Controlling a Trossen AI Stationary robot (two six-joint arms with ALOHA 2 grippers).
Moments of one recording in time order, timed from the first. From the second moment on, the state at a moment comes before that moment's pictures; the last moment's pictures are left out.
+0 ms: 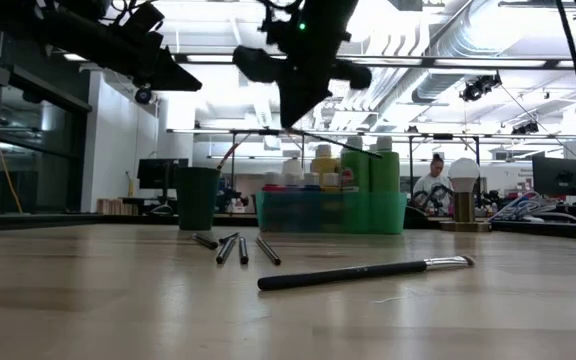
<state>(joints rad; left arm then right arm) 0.46 0.77 0.51 0.13 -0.09 0.20 0.08 2.02 1.75 -0.88 0.74 0.83</state>
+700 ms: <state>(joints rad) 0.46 0.75 0.52 0.18 0.18 0.14 0.15 1.87 1.75 -0.64 1.02 0.46</state>
